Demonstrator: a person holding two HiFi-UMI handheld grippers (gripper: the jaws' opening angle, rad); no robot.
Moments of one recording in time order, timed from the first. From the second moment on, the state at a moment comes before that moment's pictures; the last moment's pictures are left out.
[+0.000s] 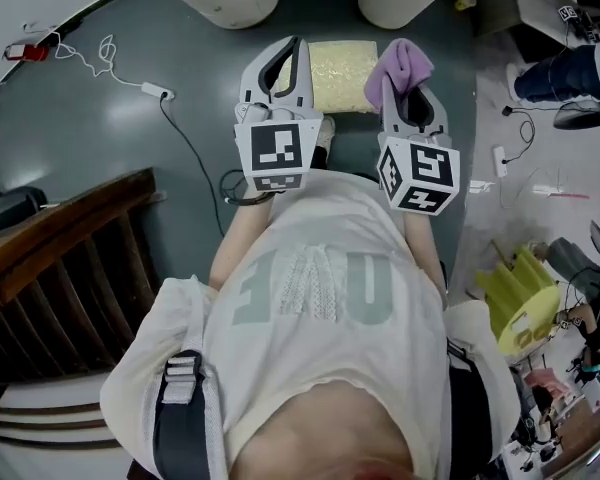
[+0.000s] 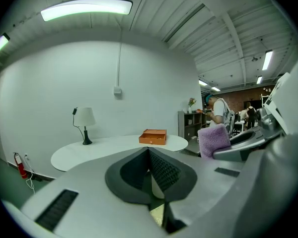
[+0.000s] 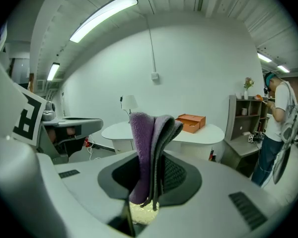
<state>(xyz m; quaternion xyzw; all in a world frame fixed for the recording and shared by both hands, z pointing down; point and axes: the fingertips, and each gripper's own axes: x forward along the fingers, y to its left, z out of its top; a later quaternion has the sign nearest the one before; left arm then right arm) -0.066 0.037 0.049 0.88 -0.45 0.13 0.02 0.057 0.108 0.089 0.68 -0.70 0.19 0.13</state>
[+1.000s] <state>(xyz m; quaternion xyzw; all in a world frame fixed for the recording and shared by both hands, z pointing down) -0.001 -0.036 0.071 0.86 -0.48 0.15 0.08 0.120 0.029 0.104 0.65 -0.72 0.20 0.15</state>
